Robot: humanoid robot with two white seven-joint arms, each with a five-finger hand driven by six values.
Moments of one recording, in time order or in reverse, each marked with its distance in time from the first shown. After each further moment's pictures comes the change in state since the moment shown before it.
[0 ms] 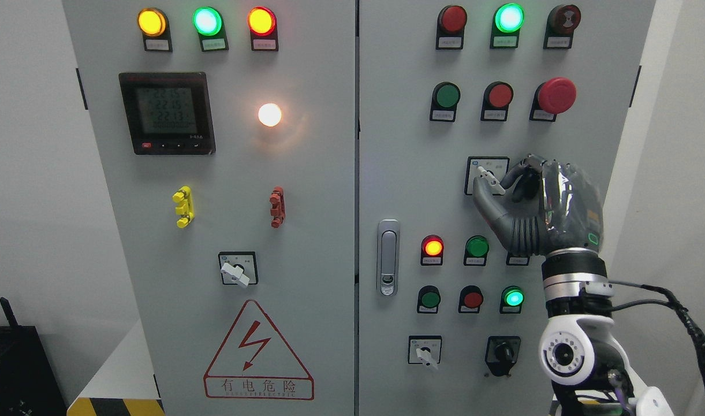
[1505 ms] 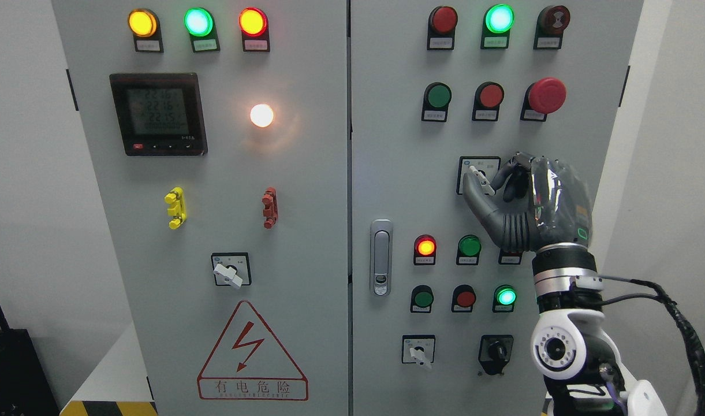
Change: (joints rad) left arm 0.000 0.000 0.000 0.000 0.000 0.000 0.006; right arm -0.021 0.015 0.016 0.015 -0.005 0.001 0.019
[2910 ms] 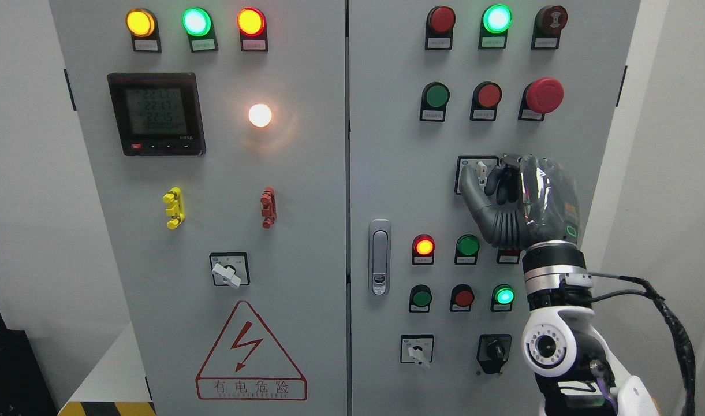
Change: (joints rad) left arm 0.000 0.000 0.000 0.000 0.000 0.000 -0.001; right arm -0.014 0.015 0.015 0.013 -0.004 -0.002 0.003
